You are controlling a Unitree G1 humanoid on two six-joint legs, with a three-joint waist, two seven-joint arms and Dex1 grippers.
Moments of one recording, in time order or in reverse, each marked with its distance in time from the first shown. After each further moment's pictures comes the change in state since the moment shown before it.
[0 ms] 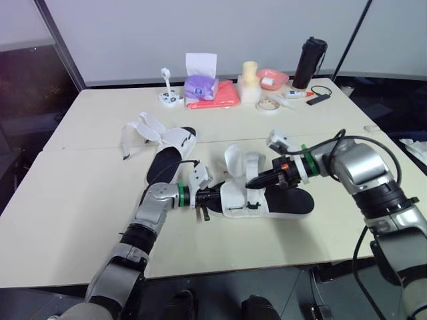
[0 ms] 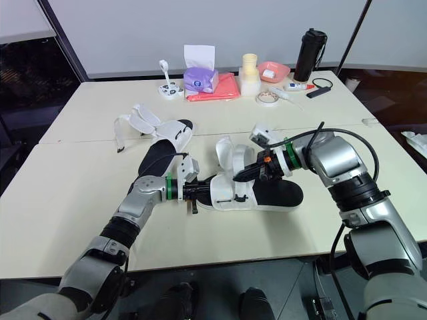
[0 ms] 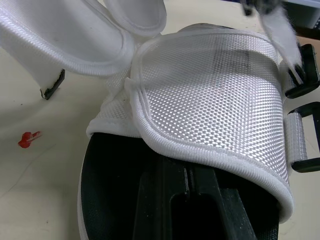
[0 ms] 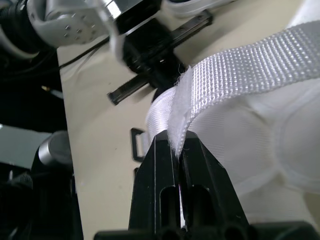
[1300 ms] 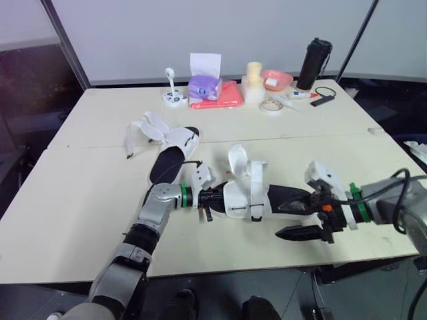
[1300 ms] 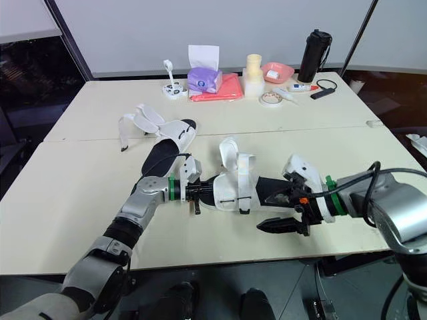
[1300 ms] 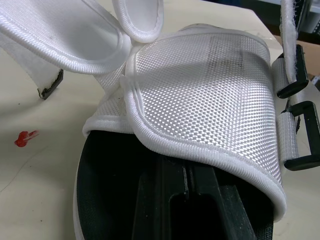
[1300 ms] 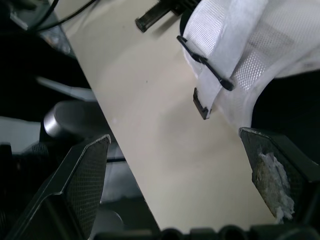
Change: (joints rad) left arm -0.004 -0.022 -0.006 0.013 0.003 -0.005 -0.002; right arm 0.535 -0.218 -0.403 -0.607 0.243 0.287 -0.230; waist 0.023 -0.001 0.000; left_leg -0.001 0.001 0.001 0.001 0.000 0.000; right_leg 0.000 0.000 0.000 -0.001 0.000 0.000
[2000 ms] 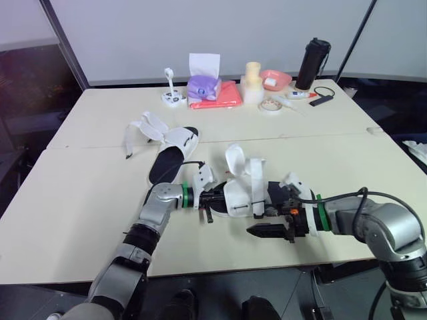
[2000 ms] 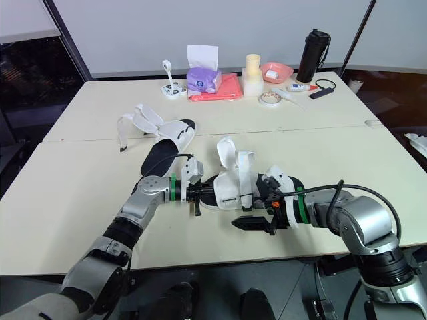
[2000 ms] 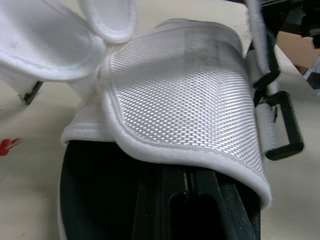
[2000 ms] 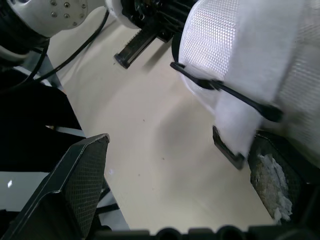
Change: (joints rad) left arm 0.007 0.003 -0.015 -0.037 0.001 0.017 -0.011; right arm -0.031 0.247 0.095 0.127 0.052 0.006 -0.242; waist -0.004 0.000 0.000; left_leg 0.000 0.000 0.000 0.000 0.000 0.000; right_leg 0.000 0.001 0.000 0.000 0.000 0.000
